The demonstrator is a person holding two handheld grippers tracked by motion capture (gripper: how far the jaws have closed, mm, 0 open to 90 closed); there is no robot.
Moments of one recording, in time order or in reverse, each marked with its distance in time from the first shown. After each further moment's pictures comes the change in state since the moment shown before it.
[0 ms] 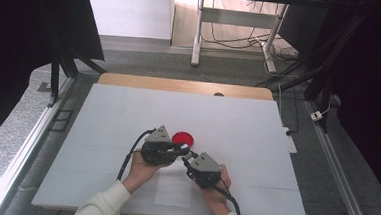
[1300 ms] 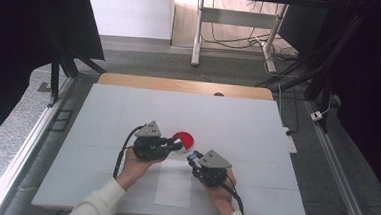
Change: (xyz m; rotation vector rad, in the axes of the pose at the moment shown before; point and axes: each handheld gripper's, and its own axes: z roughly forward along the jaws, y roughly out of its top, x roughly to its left) left arm 0.015 -0.002 -0.018 -0.035 0.014 -0.037; right arm -0.016 -0.005 -0.007 0.015 0.023 0.067
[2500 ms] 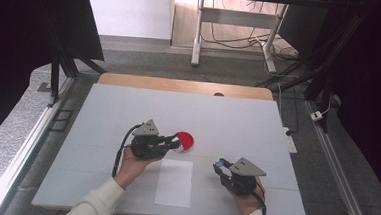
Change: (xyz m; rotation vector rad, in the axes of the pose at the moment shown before) left arm 0.003 0.002 -0.006 -0.006 0.018 0.004; right arm -0.047 -0.037 -0.060 0.024 -0.013 0.062
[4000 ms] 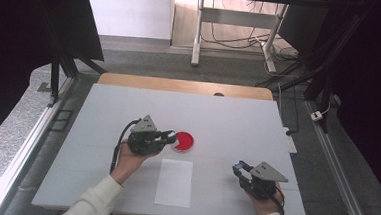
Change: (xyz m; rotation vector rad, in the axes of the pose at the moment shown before) left arm 0.007 0.008 -0.006 0.019 0.066 0.051; right arm -0.032 -0.021 -0.031 -0.004 -0.075 0.024
